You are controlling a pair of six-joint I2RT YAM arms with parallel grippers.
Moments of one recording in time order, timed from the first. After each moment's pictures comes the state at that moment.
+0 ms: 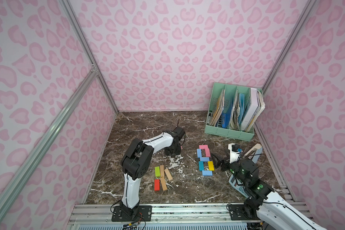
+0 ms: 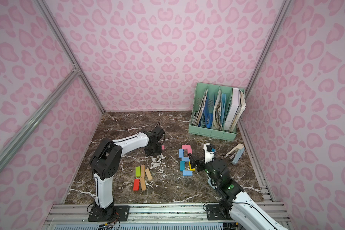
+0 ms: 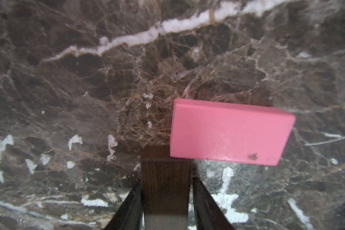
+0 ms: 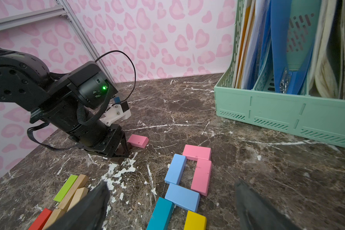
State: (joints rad) left arm -0.58 2.02 1.41 -0.80 -0.08 -0.69; right arm 0.61 0.59 0.25 0.14 0.06 0.32
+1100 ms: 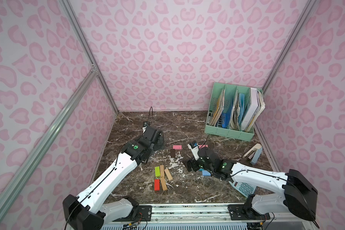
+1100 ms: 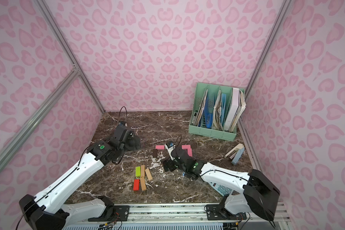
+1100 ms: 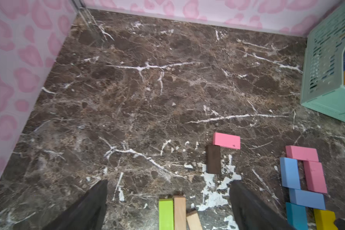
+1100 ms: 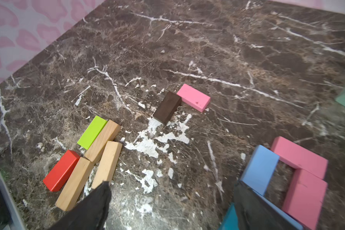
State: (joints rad) left arm -0.53 1.14 1.14 -0.87 -0.47 -0.59; right arm 1.02 1.41 0.81 -0.05 0.13 0.29
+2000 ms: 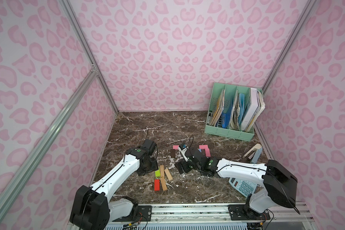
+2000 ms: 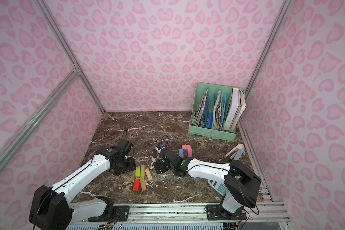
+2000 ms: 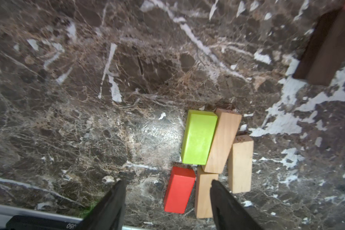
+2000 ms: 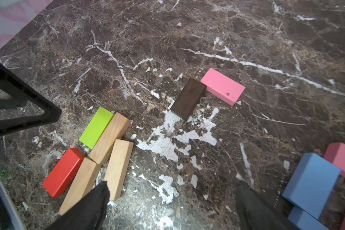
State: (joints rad) left arm -0.40 1.25 0.84 -1.00 -0.03 -0.74; right arm 1.06 1.56 0.91 -0.10 0.13 0.33
